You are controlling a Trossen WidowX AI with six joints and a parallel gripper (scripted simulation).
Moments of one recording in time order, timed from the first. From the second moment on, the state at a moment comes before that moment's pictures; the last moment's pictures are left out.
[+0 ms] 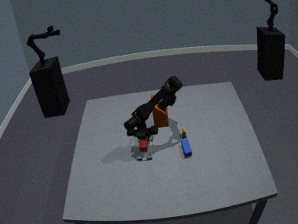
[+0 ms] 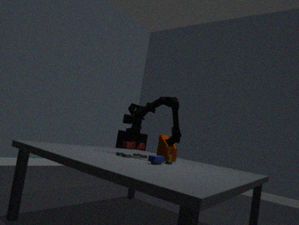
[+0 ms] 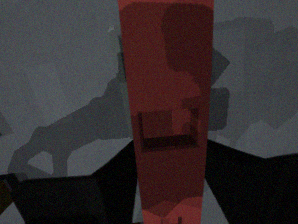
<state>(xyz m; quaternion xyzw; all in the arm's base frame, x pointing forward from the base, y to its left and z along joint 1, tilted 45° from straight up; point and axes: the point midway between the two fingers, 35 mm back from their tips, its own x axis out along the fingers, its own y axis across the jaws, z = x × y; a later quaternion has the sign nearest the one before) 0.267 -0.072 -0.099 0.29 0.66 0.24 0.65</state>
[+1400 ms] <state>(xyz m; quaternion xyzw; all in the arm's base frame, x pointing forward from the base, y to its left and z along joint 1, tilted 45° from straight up) 0.270 -0.060 -0.123 0.28 0.65 0.24 0.66</state>
